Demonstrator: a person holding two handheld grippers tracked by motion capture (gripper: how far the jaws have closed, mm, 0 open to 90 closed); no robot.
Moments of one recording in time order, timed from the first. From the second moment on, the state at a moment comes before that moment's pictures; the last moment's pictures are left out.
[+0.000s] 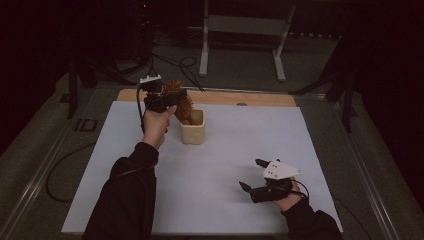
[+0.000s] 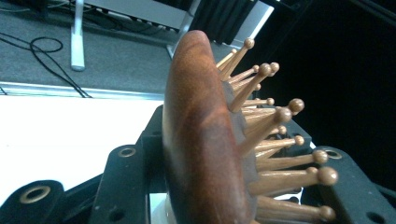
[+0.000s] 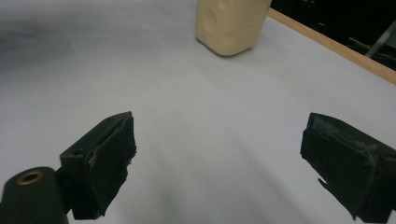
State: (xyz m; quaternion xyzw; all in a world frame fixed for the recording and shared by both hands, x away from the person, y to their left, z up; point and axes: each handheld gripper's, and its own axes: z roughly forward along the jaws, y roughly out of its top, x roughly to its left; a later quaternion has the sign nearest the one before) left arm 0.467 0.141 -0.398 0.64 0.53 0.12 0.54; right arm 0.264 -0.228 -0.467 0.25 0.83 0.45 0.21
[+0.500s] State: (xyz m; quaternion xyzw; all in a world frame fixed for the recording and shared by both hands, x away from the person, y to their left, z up) left arm 0.468 0.139 -0.401 0.65 0.53 0.11 0.53; right arm 0.264 -0.227 -0.468 0.26 0.83 0.45 0.20
